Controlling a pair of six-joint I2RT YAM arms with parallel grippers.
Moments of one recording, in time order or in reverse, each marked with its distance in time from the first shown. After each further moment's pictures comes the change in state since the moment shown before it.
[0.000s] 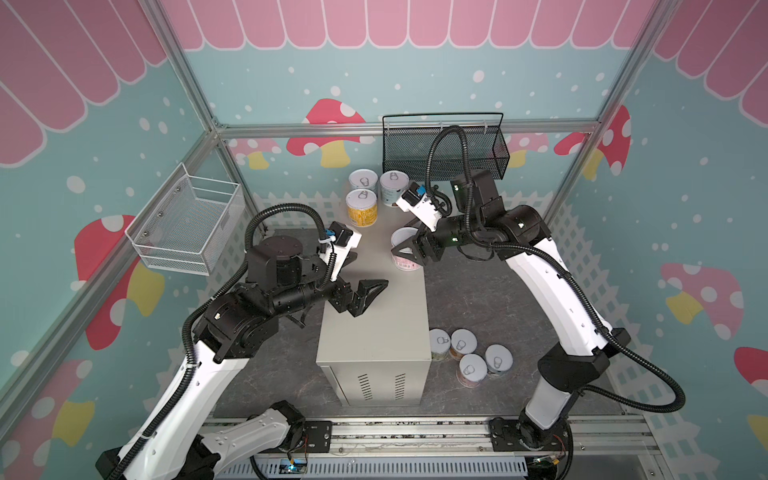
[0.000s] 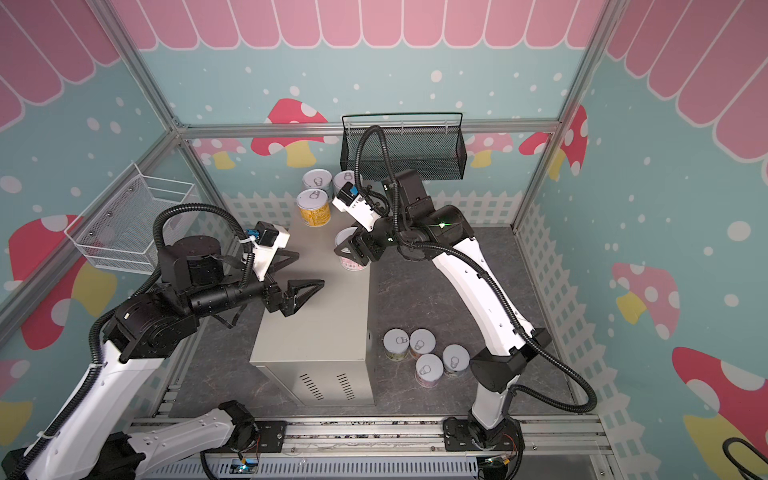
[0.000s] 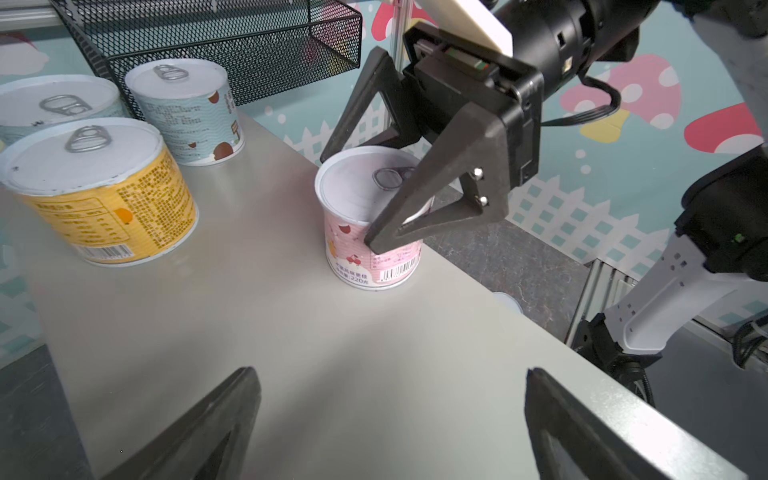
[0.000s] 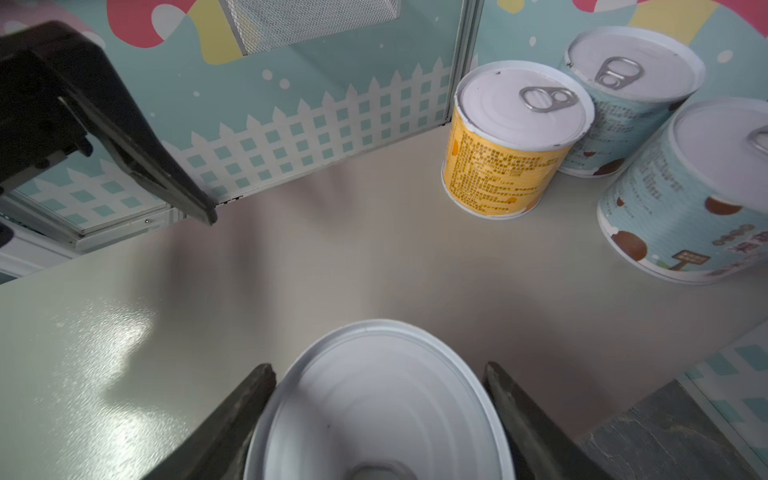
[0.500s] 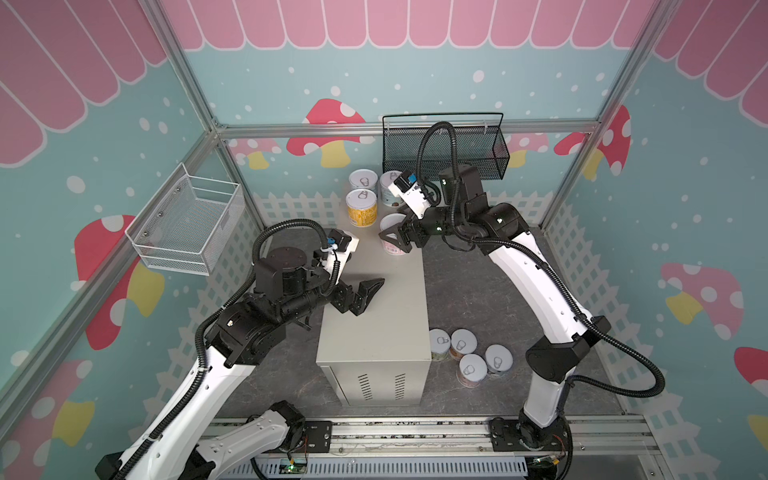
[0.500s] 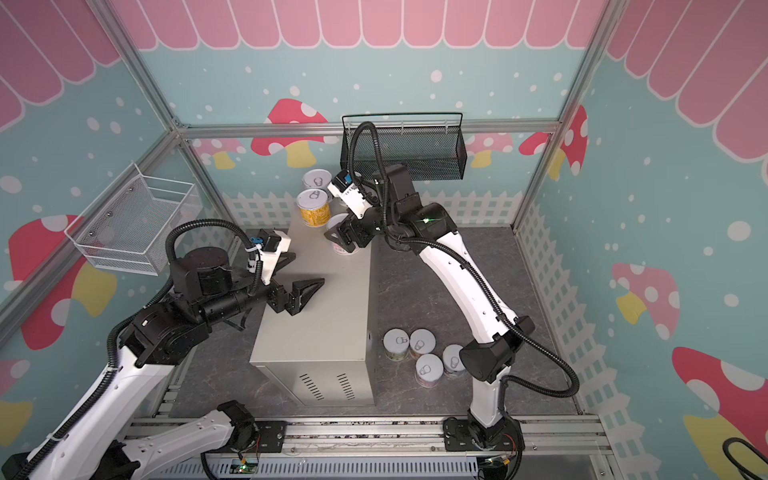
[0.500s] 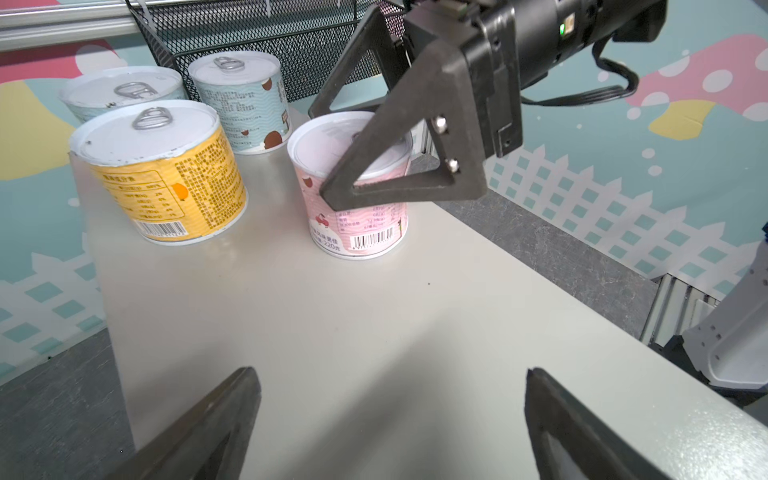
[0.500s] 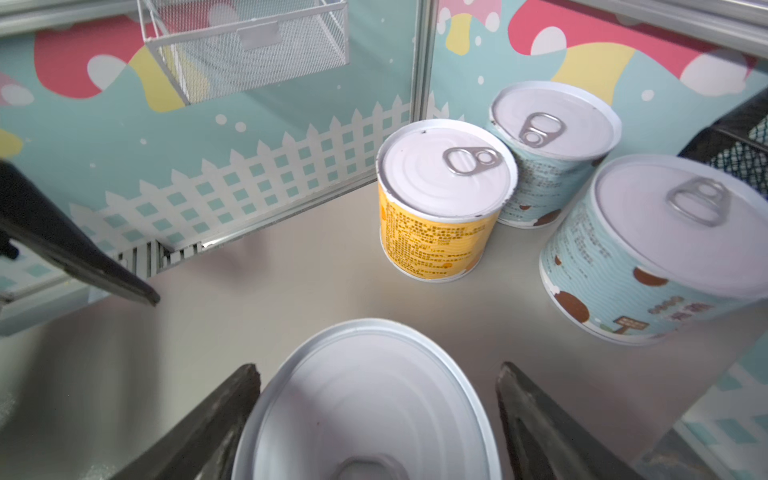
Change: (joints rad) left arm 0.001 -0.060 -0.165 0.146 -0.103 0.015; right arm 0.000 0.075 0.018 0.172 0.075 0.082
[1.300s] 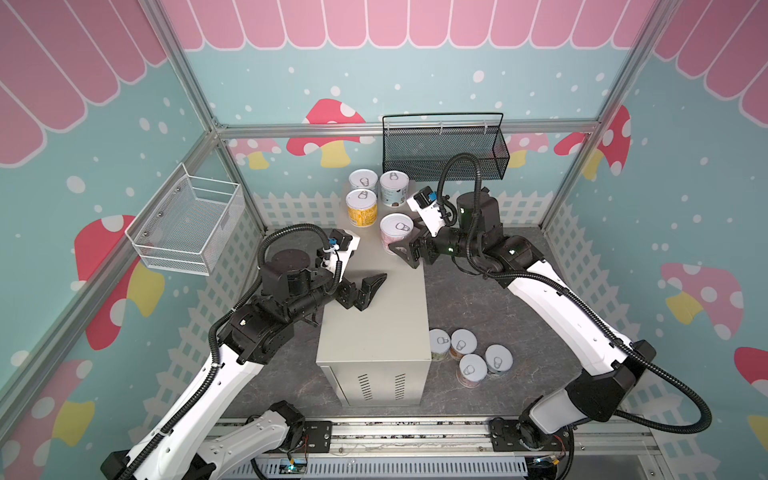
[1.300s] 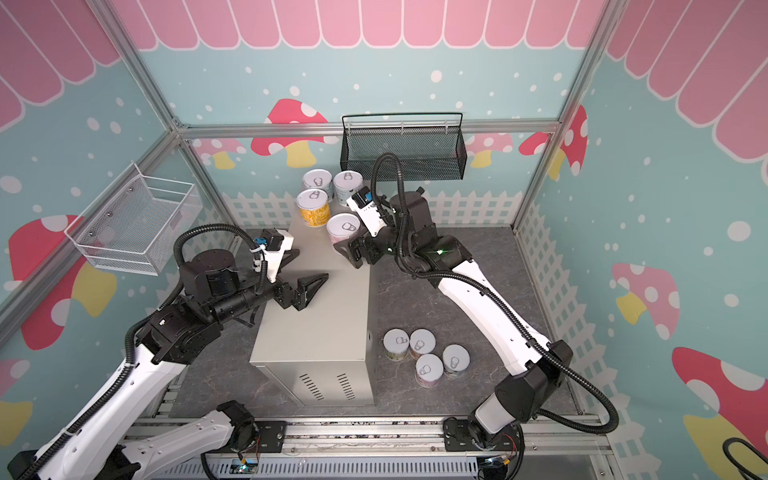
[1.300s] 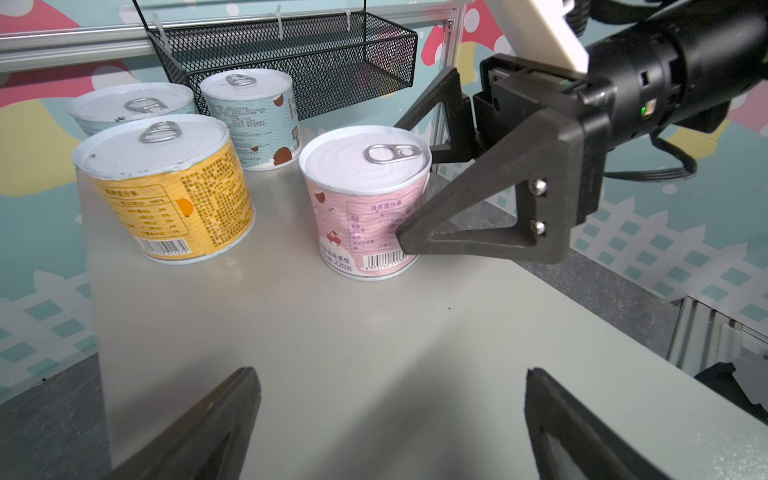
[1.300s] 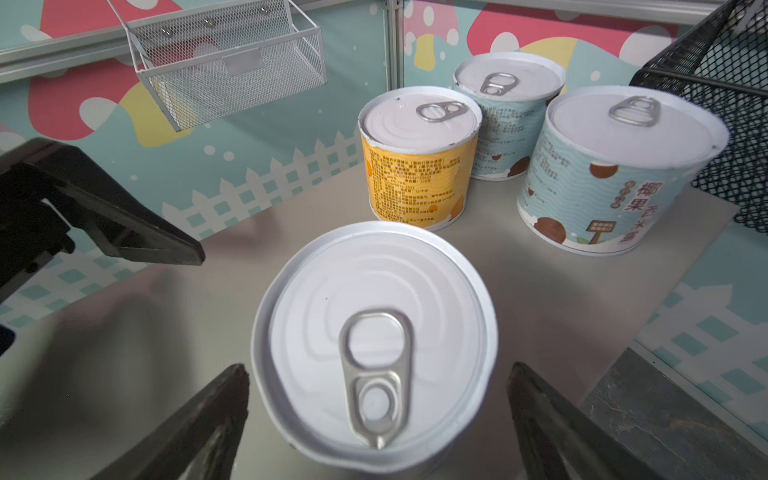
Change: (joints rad) left arm 0.027 -0.014 -0.106 0.155 0.009 -0.002; right arm 0.000 -0.300 -0.571 0.386 0.044 0.133
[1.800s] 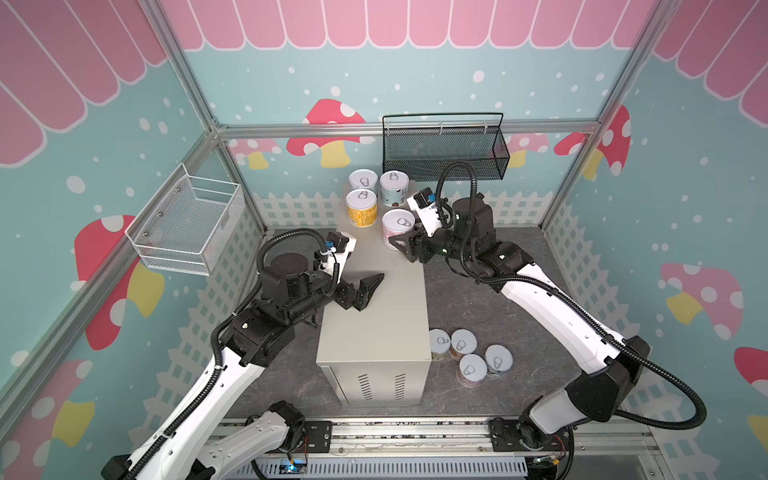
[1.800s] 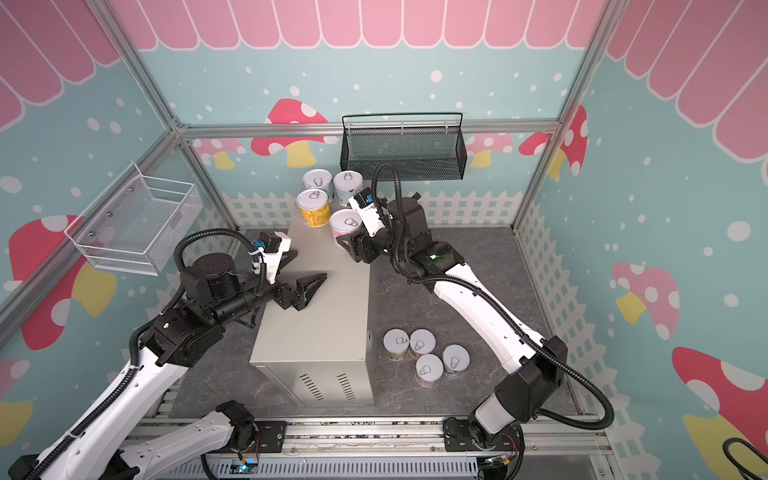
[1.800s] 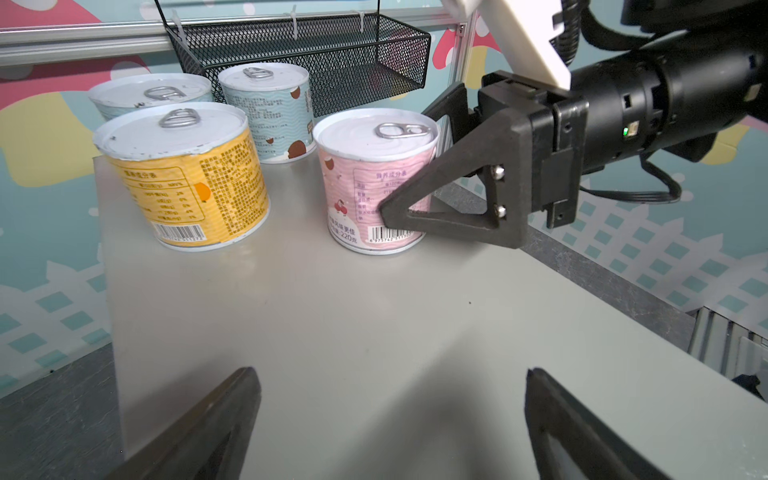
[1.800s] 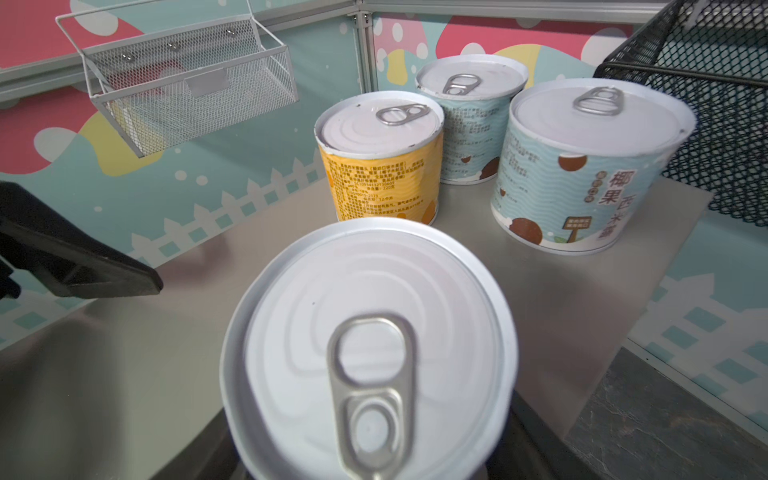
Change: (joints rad) left arm 0.026 -0.023 -0.061 0.056 0.000 -0.008; right arm 0.004 0.000 -0.076 0.140 0.080 0.062
